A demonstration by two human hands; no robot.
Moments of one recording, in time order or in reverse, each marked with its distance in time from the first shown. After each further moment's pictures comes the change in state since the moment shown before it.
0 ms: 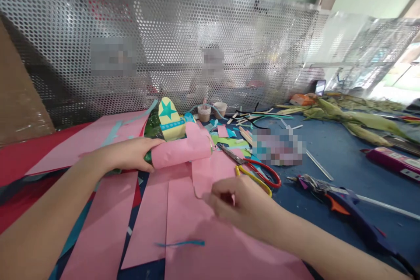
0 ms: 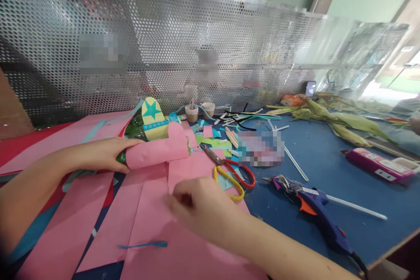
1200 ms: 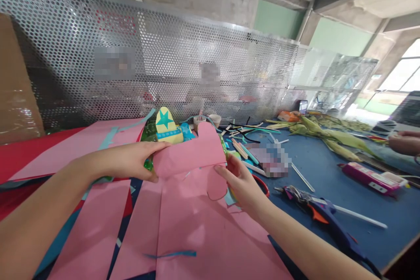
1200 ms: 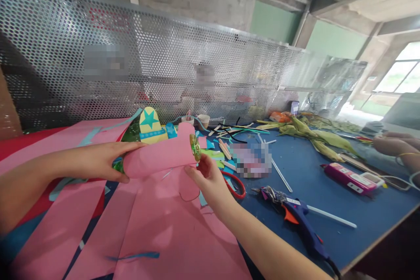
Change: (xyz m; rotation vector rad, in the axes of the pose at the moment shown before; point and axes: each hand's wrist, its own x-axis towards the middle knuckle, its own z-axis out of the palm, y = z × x) left_hand -0.022 0.020 -0.014 -0.168 0.043 0.066; right_hand 0.040 0.045 0.003 0.813 0.413 -0.026
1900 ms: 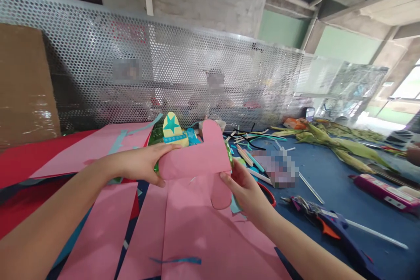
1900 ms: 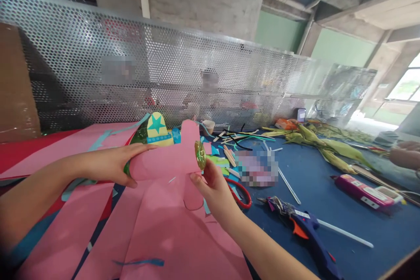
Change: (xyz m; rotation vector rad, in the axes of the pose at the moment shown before) left_hand 0.001 -0.010 0.006 -0.010 0.048 0.004; right_hand -0.004 -0.001 0.004 -0.003 -0.103 -0.050
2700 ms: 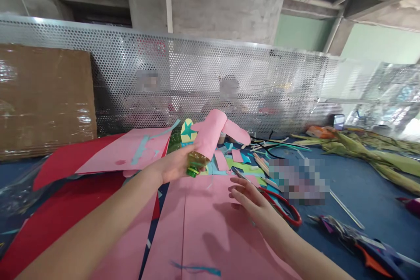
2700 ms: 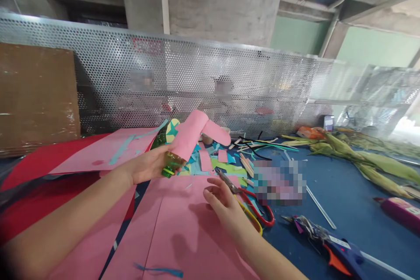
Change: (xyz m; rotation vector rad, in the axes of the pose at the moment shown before) left_hand 0.029 0.013 0.029 -1.441 -0.014 -0.122; right_hand -0.014 0.007 0.006 -0.225 0.116 0.352
